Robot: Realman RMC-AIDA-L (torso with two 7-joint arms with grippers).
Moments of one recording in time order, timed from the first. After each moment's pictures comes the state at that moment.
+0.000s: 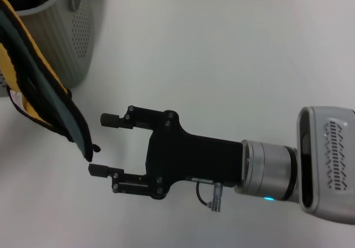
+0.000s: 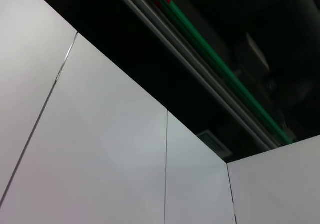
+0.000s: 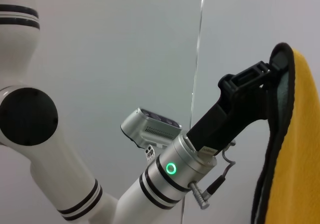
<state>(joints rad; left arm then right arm) -0.30 -2.10 0.75 0.49 0.85 2.03 -1.04 0.64 2.03 -2.70 -0.60 0.18 -1.29 0.33</state>
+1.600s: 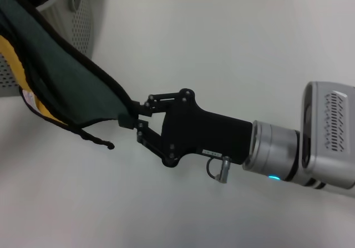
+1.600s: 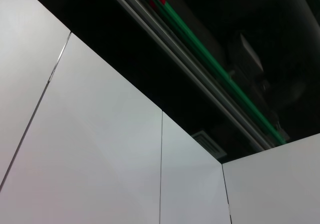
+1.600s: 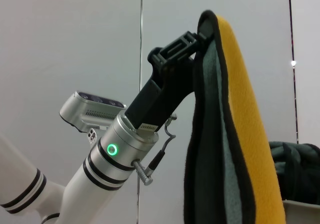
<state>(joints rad) -0.31 -2.10 0.78 0.49 0.83 2.03 -1.02 0.62 2.03 -2.62 -0.56 0.18 -1.24 0.44</state>
